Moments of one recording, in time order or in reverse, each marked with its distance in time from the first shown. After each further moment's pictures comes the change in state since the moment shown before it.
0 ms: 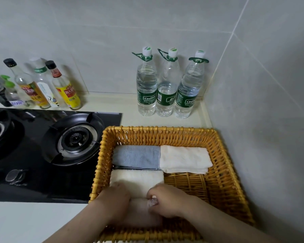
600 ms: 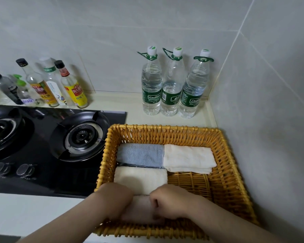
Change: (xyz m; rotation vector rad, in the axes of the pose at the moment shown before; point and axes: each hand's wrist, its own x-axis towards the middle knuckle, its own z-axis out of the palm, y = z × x) left_hand -0.010 -0.006 -0.013 0.100 -0.130 0.105; right_hand -0.012 -0.004 -0.008 -0.097 -0.052 -0.142
